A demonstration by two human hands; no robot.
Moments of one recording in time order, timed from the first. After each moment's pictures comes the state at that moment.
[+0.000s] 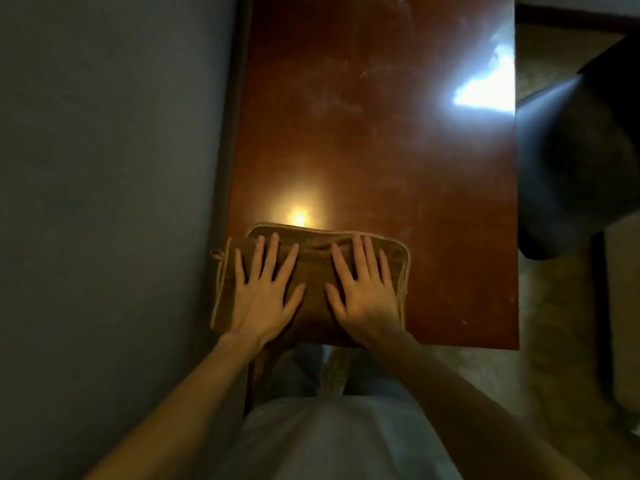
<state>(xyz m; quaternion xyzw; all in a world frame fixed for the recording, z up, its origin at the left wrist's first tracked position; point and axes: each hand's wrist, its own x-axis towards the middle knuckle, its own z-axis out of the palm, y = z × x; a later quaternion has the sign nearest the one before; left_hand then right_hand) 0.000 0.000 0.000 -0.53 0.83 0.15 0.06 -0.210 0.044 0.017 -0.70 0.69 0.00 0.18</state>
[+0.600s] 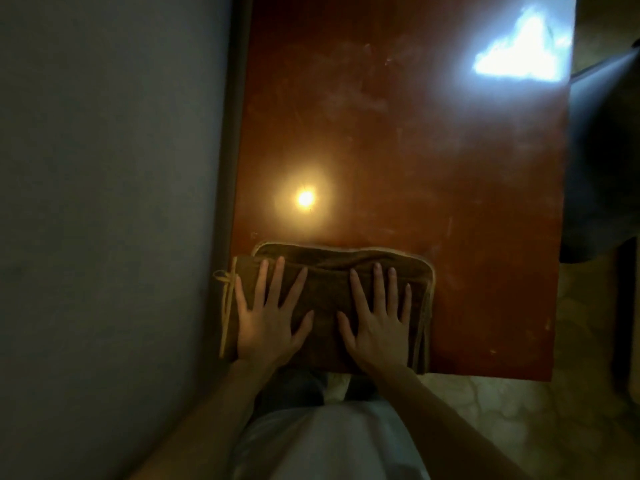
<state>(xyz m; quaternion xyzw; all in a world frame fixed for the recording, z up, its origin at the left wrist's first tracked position) 0.013 -0.004 -0.046 -0.55 0.82 0.12 0.07 -0.201 0.054 -0.038 -0.63 0.75 0.02 0.18</state>
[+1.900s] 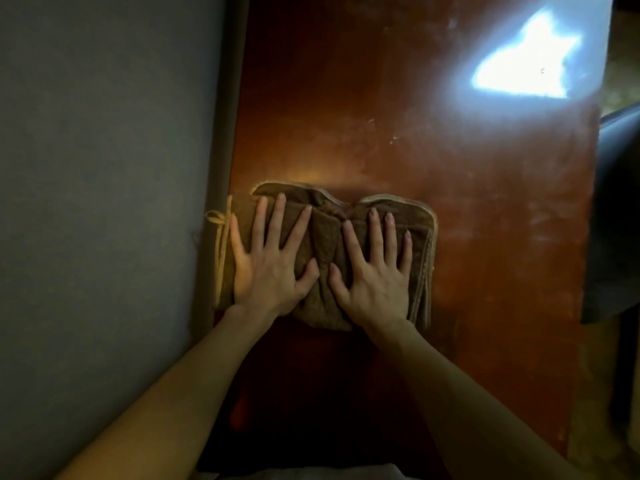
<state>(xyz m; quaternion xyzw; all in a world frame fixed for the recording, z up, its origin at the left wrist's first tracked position) -0.060 -0.248 -0.052 -0.55 0.83 0.07 -0.02 -0.253 -0.187 -0.058 -0.67 0.73 -0.03 0.08</state>
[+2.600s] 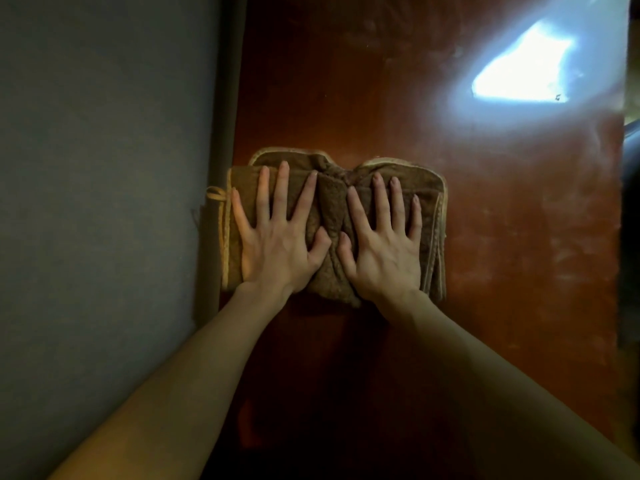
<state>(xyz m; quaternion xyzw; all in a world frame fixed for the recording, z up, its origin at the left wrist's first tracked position) -0.096 -0.349 -0.055 -0.57 0.82 0.06 -0.03 -0.272 -0.299 -0.057 -0.69 0.73 -0.04 0.04</state>
